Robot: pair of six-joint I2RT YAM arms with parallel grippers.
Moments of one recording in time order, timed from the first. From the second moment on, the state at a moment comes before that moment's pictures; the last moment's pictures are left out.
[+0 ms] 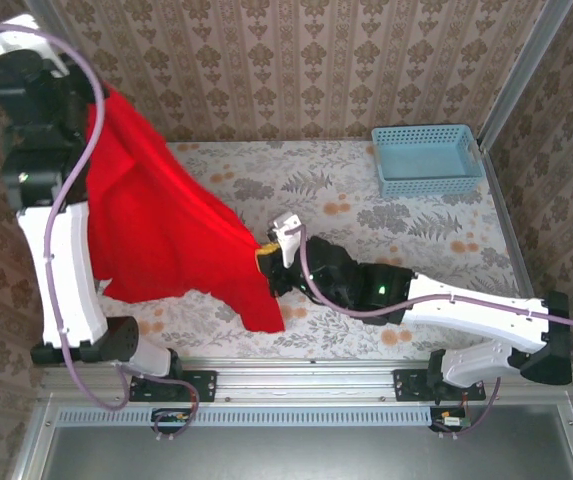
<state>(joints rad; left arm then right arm) -0.05 1.52 2.23 -0.74 -0.21 -0.22 1.21 1.28 1.17 -0.29 0.38 0.43</state>
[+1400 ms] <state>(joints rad) -0.18 1.68 1.54 -0.81 -0.14 -0.31 0.66 1.21 0.81 -0.50 0.37 0.72</state>
